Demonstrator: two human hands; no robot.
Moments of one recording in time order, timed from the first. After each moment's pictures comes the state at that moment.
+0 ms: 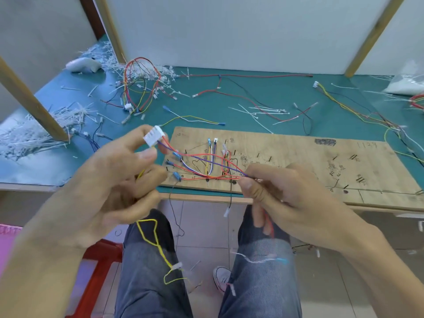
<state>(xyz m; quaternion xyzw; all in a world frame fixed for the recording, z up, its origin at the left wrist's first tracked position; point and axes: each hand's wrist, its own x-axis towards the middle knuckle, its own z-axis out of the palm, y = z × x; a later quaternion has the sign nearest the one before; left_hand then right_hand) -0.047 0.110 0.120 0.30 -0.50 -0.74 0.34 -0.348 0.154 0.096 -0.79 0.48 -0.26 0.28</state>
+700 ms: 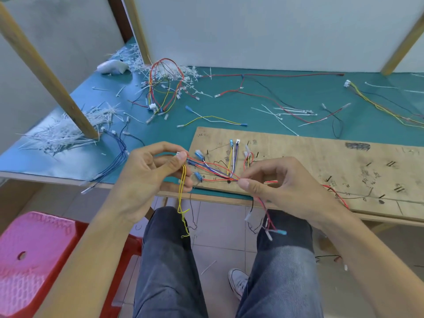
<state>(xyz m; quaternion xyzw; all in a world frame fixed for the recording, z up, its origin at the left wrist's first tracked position) -0.041 0.077 0.056 0.47 -0.51 -0.55 0.46 -0.331 0.099 0.045 -0.68 0.45 -0.35 0.46</state>
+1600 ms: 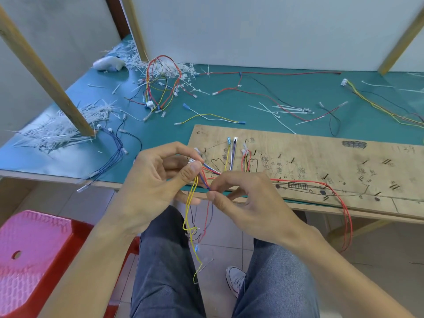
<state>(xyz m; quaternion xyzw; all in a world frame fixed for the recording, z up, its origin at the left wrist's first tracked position) -0.064 0.103 0.071 0.43 -0.58 -0.53 0.45 -0.281 0.118 0.025 -0.75 0.42 -0.37 0.35</state>
